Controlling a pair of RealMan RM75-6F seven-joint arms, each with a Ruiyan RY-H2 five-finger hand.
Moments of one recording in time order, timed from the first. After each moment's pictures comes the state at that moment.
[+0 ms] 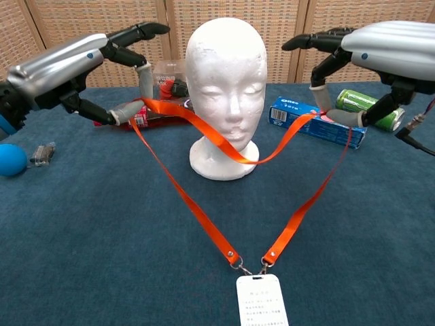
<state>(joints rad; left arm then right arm) -0.71 -1.55 -0.08 -1.25 1.71 1.35 -0.20 0.69 -1.25 0.09 -1.59 -1.65 1.17 -0.10</state>
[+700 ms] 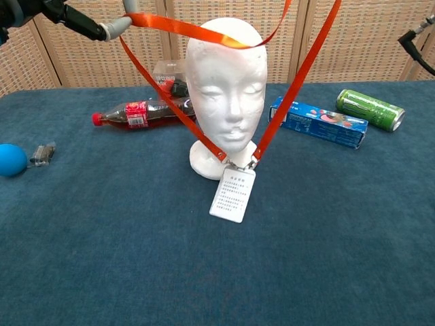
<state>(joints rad) -0.75 -1.35 -0.26 -1.58 1.40 1.17 -0.13 0.70 -1.12 0.34 -1.79 -1.34 1.18 0.12</state>
